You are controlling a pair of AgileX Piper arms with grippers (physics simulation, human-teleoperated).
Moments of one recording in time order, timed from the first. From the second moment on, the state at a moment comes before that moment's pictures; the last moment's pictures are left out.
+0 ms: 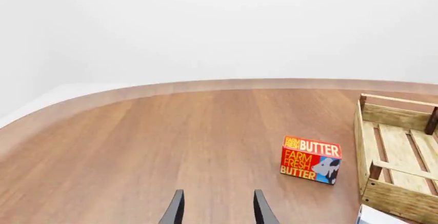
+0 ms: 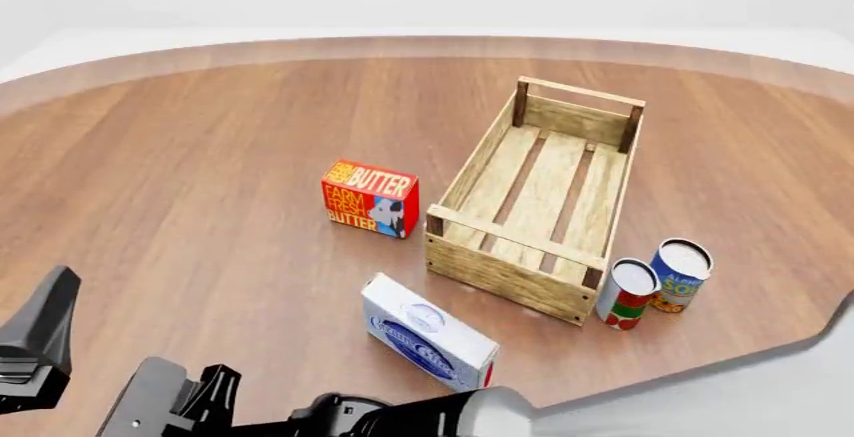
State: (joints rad) left arm 0.00 0.01 0.00 0.00 0.00; right arm 1.41 1.91 -1.16 -0.13 -0.08
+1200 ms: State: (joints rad) left arm 0.00 0.01 0.00 0.00 0.00; right arm 1.42 2.14 -1.33 -0.12 -0.09
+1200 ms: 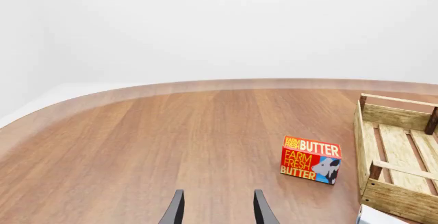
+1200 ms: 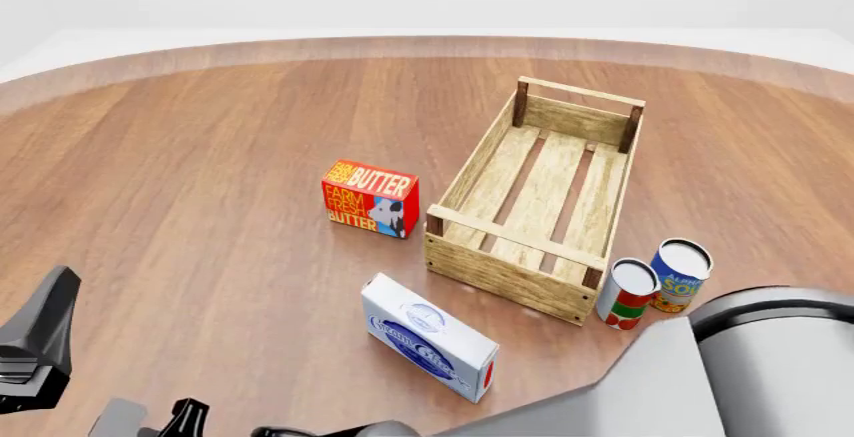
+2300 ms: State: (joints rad) left arm 0.00 0.01 0.00 0.00 0.00; right arm 1.28 1.93 -1.12 -0.16 -0.13
